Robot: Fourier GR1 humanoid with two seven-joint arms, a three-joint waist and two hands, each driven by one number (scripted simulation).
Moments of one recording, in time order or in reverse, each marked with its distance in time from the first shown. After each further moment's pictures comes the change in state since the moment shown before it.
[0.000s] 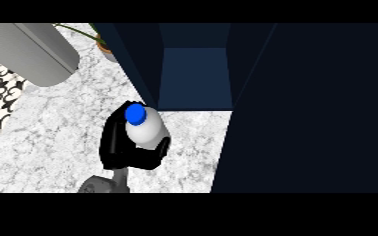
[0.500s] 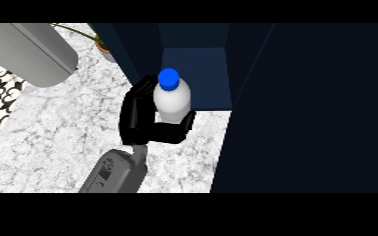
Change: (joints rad) left arm -0.223 -0.008 -0.076 0.037 0.000 0.212 0.094; right arm 0.009 -0.004 0.001 -0.001 -0.002 0.002 -0.007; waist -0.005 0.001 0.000
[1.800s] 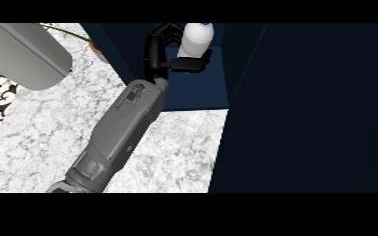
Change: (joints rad) left arm -0.596 0.000 0.160 0.714 -0.047 0.158 -0.045; right arm 0.043 -0.052 0.008 -0.004 -0.020 -0.009 -0.090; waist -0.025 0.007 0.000
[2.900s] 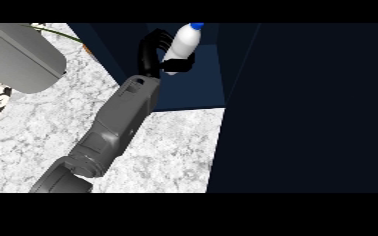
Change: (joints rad) left arm -0.184 0.010 0.115 0.515 -0.048 0.086 -0.169; right arm 0.018 -0.027 0.006 -0.017 -0.026 -0.005 -0.037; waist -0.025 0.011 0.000
